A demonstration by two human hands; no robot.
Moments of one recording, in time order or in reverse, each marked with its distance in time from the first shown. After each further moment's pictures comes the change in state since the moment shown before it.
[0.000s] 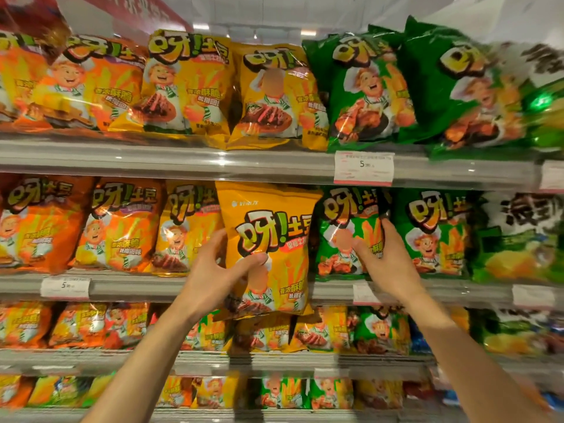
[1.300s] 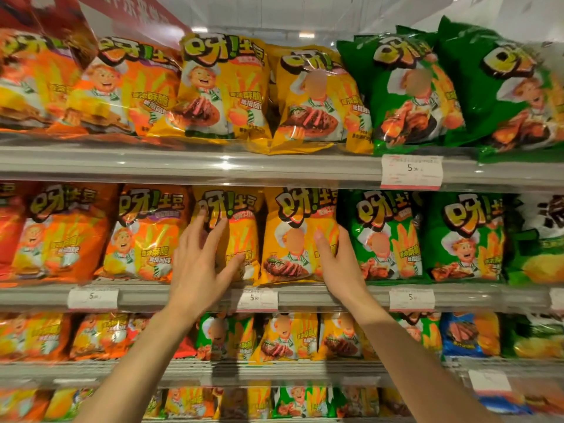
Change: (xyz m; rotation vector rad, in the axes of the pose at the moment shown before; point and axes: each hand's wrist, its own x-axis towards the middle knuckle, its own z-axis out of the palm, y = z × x) left_hand 0.029 -0.048 -0.074 0.812 0.174 0.263; right_hand -0.015 -0.085 0.122 0.413 -0.060 -0.018
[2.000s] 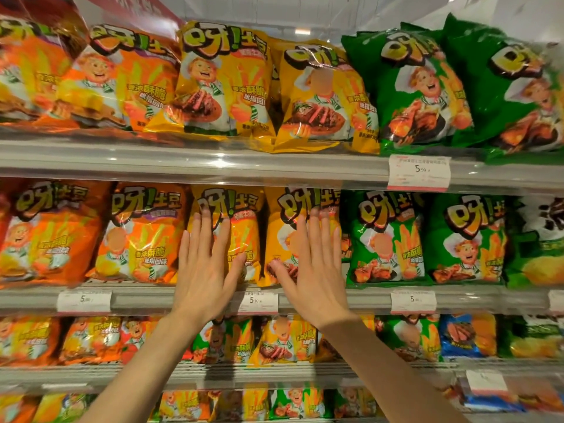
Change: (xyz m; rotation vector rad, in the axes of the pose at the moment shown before) left_hand 0.001 -0.018 0.034 0.160 0.021 0.086; right_hand -0.015 0.006 0.037 -0.973 0.146 -0.523
